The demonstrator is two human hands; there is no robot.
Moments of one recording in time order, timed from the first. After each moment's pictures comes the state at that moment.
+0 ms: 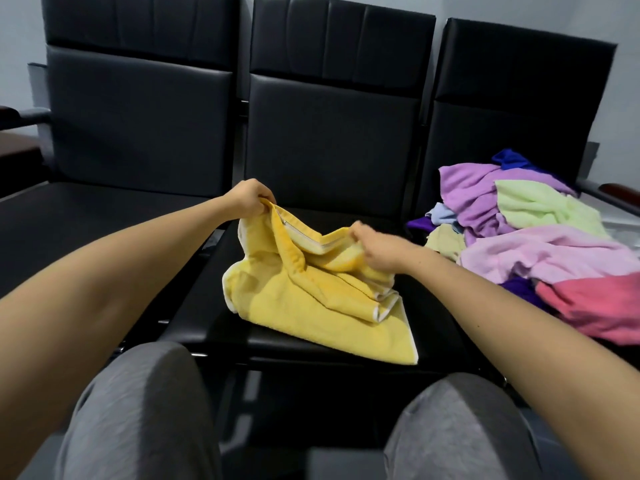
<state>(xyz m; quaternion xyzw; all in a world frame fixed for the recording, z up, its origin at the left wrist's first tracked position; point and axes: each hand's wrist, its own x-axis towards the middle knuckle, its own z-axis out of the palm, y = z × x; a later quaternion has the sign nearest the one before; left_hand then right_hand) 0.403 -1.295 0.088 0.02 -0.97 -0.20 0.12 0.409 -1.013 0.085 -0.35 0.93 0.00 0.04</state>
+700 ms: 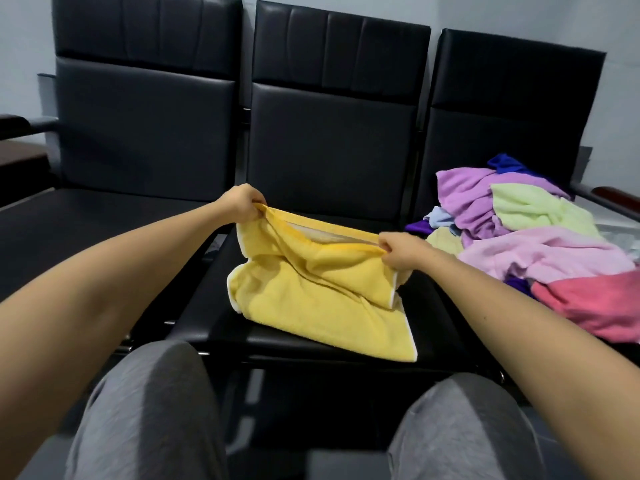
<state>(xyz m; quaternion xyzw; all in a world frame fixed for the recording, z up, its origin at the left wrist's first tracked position) 0.420 -1.303 0.094 0.06 -0.97 -0.19 0.11 0.394 -0.991 0.083 -0.20 0.98 -0.01 0.04</state>
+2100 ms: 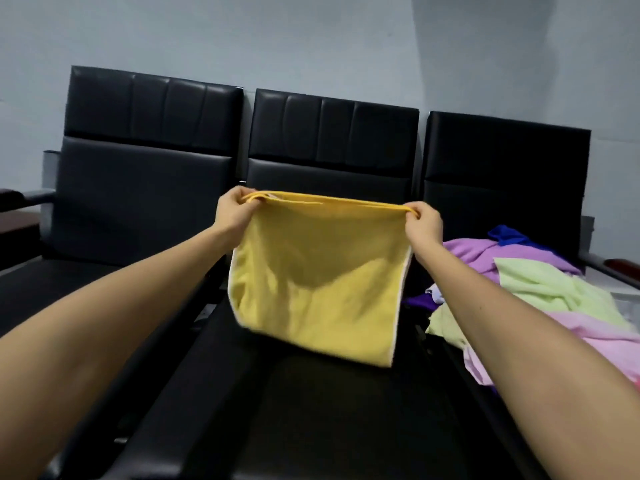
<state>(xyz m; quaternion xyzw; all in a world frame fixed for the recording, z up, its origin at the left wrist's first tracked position) 0.352 -1.296 0.177 0.09 -0.73 -0.59 0.34 0.283 -1.002 0.193 -0.07 0.82 -0.50 -0.27</state>
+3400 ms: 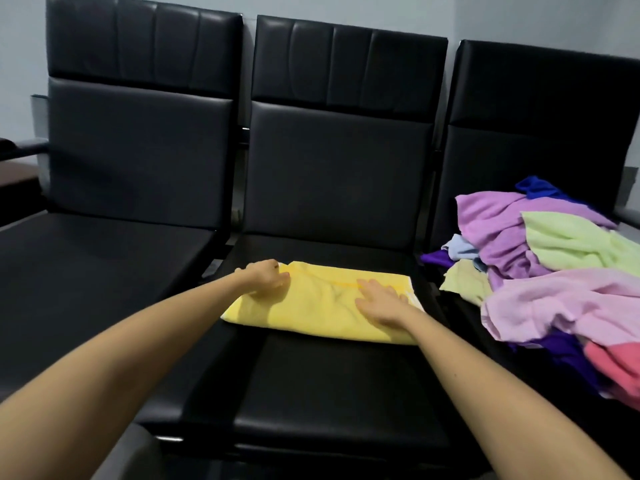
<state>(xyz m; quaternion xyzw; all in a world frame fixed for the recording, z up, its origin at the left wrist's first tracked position) 0.342 -1.280 0.006 0.18 -0.95 -0.22 -0.09 0.310 -1.019 -0.004 -0.17 0.97 -0.11 0.15</state>
